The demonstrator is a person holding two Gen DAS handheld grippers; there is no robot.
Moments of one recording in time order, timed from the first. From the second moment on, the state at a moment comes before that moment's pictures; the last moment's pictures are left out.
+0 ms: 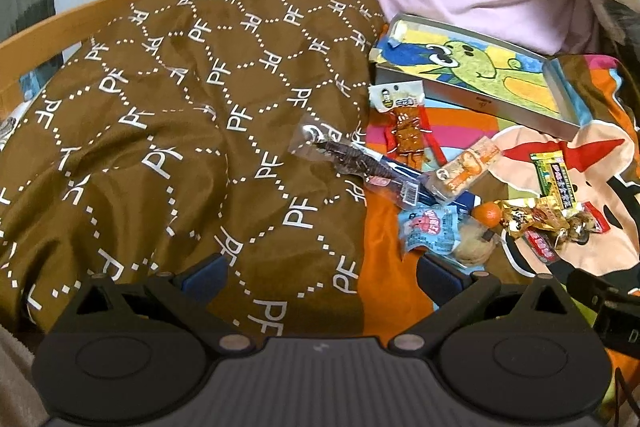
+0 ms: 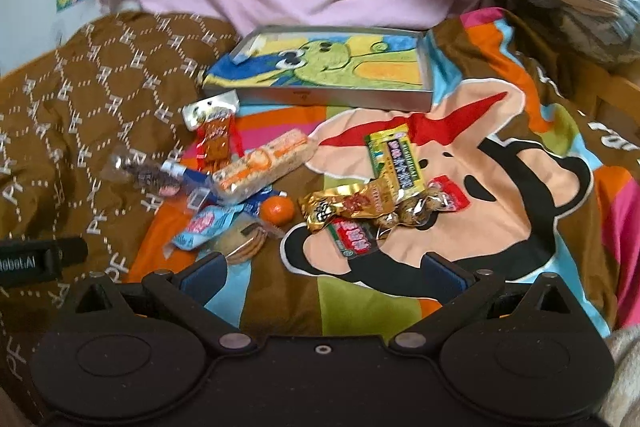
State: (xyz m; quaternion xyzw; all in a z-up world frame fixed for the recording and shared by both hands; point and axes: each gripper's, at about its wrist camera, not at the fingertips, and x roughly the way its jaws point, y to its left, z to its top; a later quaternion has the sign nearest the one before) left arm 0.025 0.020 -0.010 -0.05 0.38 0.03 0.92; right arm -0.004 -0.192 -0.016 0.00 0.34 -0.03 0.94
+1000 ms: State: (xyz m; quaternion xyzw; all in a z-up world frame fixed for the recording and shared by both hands) left arm 0.117 0.012 -0.011 0.01 0.40 -0.09 0.91; right arm 0.061 -0.176 -0.029 -0.14 0.31 0.10 0.93
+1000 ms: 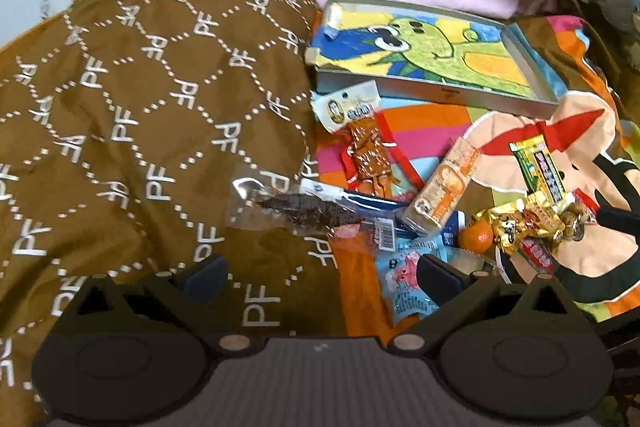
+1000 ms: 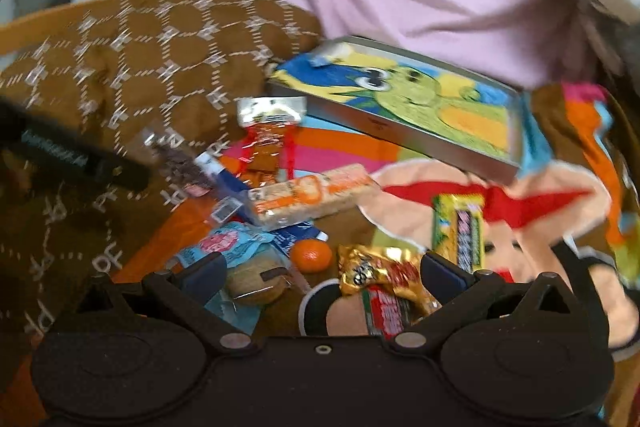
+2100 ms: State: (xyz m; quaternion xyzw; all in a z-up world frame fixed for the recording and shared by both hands) left arm 0.191 -0.011 -0.081 -0.10 0.53 -0.22 0.81; right arm 0.112 -0.147 -0.091 -0.20 0.39 0.19 0.88
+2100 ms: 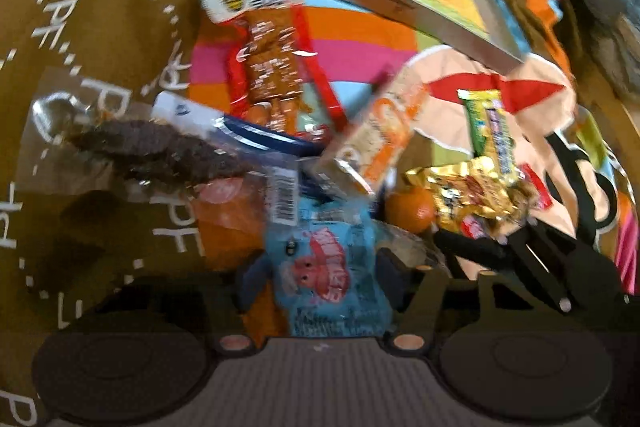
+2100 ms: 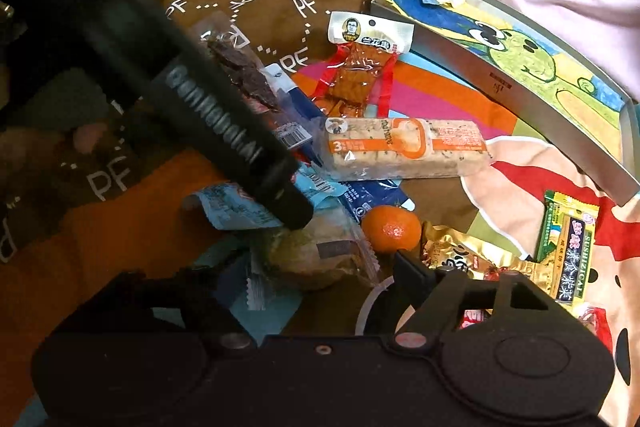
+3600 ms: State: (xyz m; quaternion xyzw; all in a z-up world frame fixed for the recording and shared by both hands) left arm 0.160 -0.049 -0.087 0.07 0.48 -0.22 0.84; right arm 0.097 -0.151 -0.085 -0.26 0.40 0.16 0.86
